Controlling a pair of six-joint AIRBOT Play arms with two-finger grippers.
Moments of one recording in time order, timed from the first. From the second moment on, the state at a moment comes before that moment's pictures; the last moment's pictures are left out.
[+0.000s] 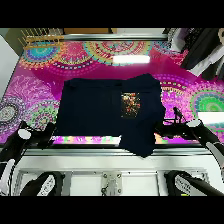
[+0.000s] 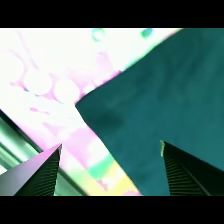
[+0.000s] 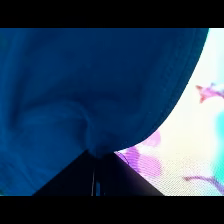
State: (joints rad) left arm 0.33 -0.95 0.39 1.23 -0.80 -2.09; right arm -0.22 -1.20 0.48 -0.76 0.86 1.24
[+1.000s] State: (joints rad) left arm 0.21 -0.96 0.64 1.22 -0.81 -1.98; right arm -0.22 -1.13 0.64 -0.76 0.92 1.24
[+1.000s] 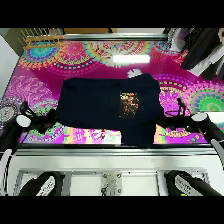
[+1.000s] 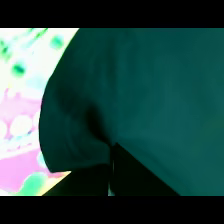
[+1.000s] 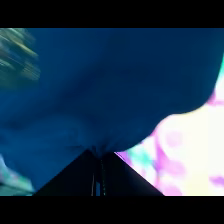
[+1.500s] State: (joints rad) left arm 0.23 -0.56 1.29 1.24 -0.82 -1.91; right arm -0.22 -0.87 1.47 -0.77 1.09 1.24
